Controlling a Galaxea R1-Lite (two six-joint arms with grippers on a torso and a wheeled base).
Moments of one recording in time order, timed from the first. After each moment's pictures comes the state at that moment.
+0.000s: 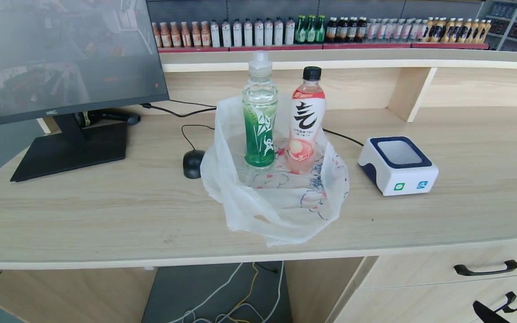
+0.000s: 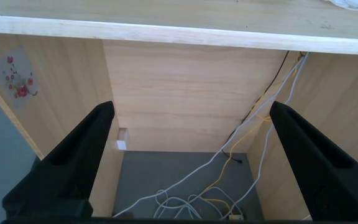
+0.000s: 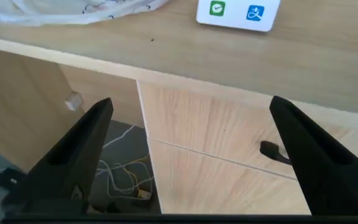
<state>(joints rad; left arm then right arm) 0.00 0.00 0.00 0.00 0.00 0.00 0.60 0.65 -0.02 -0.55 -0.26 -0.07</state>
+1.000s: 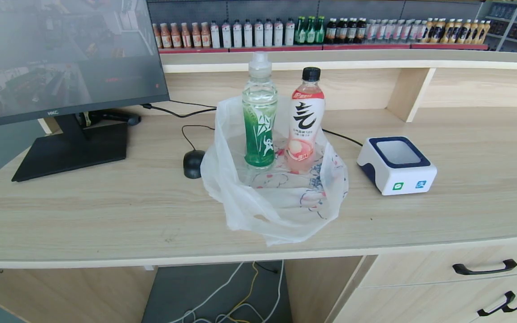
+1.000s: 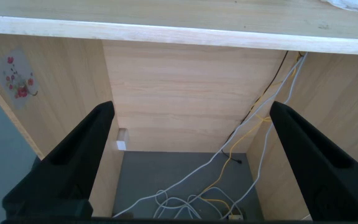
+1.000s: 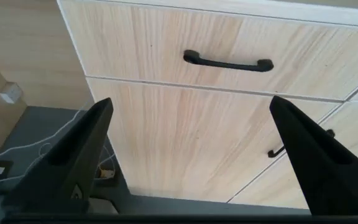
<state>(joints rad) 0.00 0.00 0.00 0.00 0.00 0.01 0.27 0.05 -0.12 0.18 -0.23 -0.08</state>
